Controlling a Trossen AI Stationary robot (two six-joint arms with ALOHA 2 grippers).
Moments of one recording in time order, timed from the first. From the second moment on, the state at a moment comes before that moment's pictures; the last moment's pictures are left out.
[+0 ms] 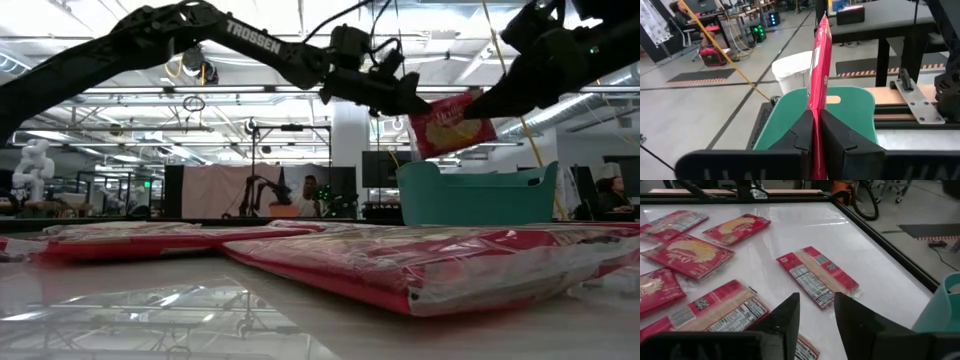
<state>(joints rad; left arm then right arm) 0.43 2.43 2.21 0.05 0.25 0.25 0.14 0.62 0.29 -0.08 0.41 0.10</state>
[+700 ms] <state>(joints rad) 0.42 2.51 2.21 0.09 0.18 0.25 0.14 0.60 0.29 -0.07 0.41 0.09</state>
